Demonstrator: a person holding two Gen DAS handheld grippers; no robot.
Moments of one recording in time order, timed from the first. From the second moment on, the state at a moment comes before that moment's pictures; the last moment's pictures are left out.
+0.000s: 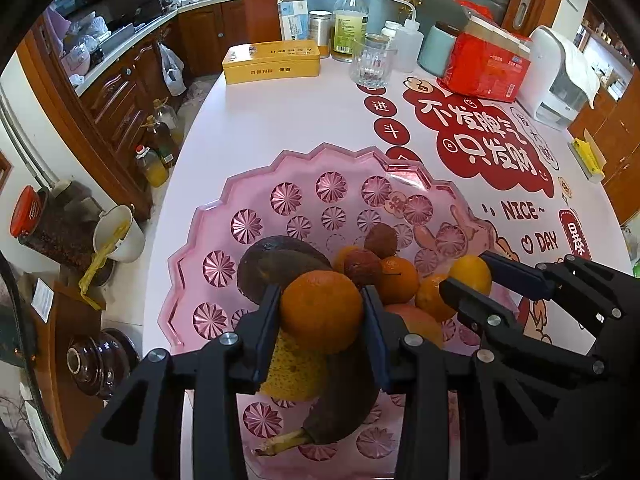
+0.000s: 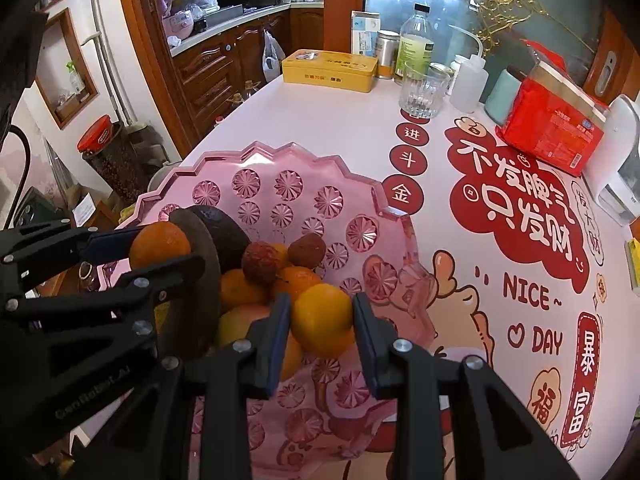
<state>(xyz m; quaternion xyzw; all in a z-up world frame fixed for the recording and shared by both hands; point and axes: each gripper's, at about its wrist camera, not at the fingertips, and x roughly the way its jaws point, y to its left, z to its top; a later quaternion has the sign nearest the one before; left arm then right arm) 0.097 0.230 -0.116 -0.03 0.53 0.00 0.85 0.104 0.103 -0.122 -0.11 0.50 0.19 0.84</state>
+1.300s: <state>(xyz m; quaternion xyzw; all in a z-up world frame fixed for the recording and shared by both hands) 0.052 0.223 -0.081 -0.03 0.51 0.03 0.86 0.074 0.060 -0.099 -0.06 0.50 0.18 0.85</state>
